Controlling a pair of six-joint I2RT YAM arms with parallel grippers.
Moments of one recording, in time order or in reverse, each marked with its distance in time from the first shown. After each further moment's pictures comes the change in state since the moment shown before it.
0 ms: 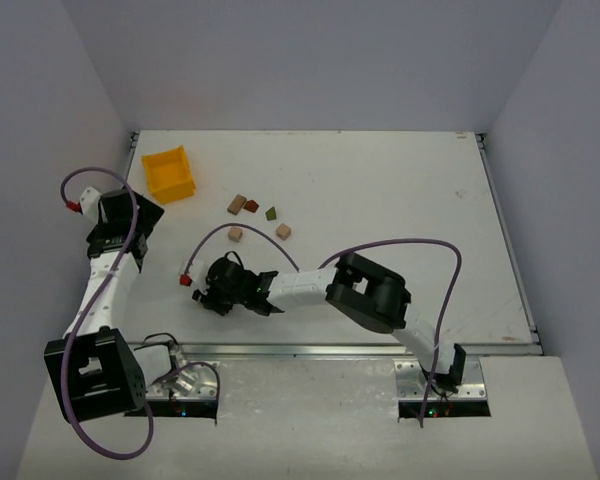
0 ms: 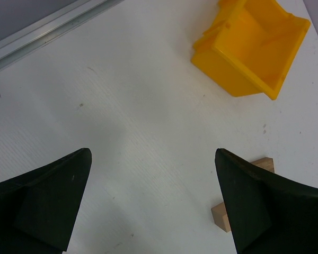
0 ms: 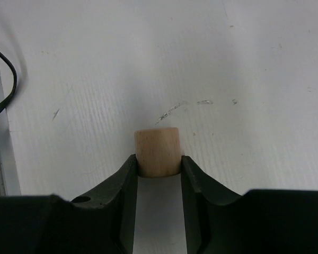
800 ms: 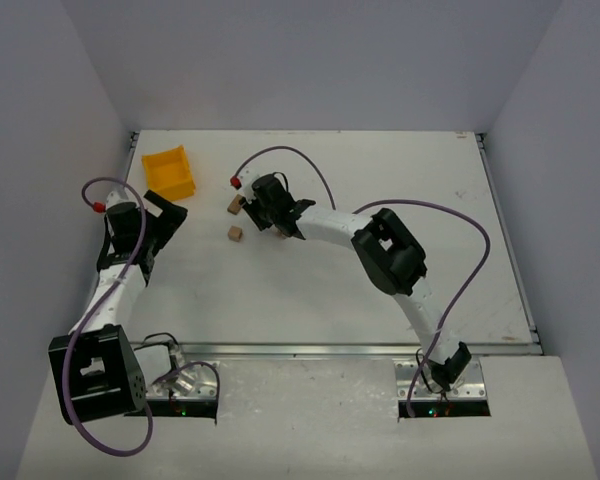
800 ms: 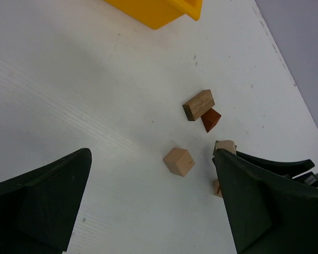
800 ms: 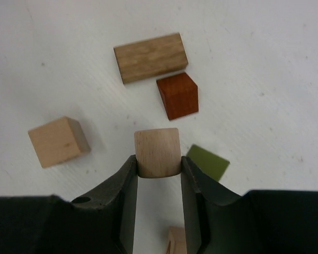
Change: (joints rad) left arm 0.000 -0.014 -0.165 0.268 0.429 -0.004; right arm -0.392 0.016 0.209 -0.208 0.156 -0.003
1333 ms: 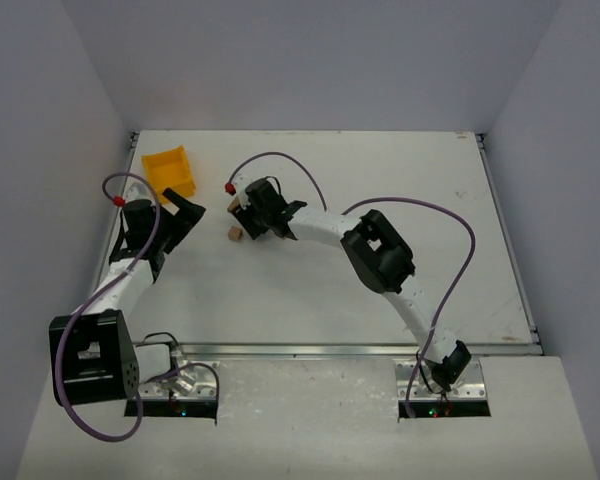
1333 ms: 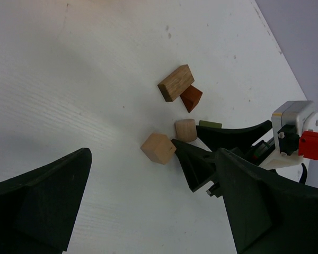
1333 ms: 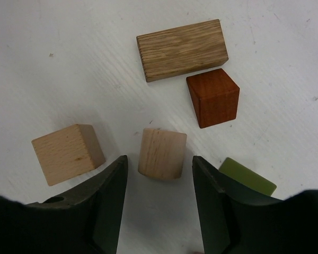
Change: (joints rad) left arm -0.096 0.084 -0.009 0.099 0.064 -0.022; right arm 0.010 0.125 0.142 -0.082 -0.051 0.022
